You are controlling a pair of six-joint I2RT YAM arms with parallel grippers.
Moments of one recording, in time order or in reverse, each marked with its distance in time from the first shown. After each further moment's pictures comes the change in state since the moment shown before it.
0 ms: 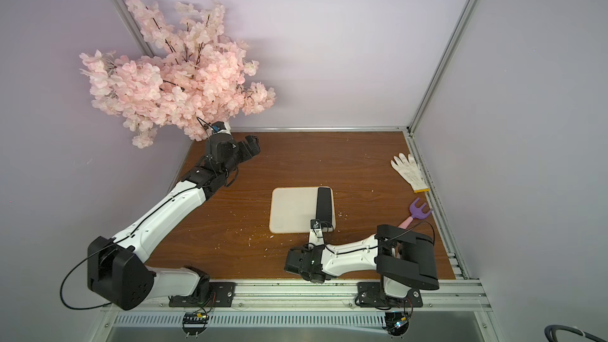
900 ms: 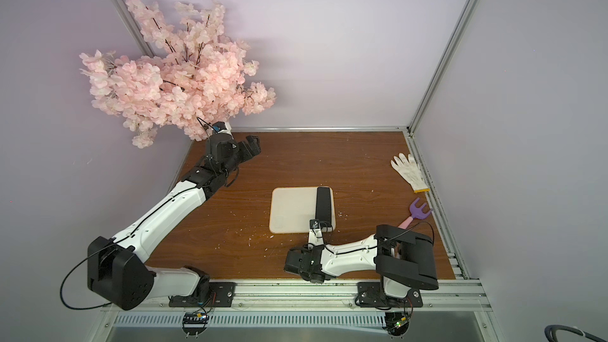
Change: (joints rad) left arm 0.000 0.000 0.000 0.000 0.026 -0.013; right arm -0.006 0.015 0.010 0.005 0.006 -0.005
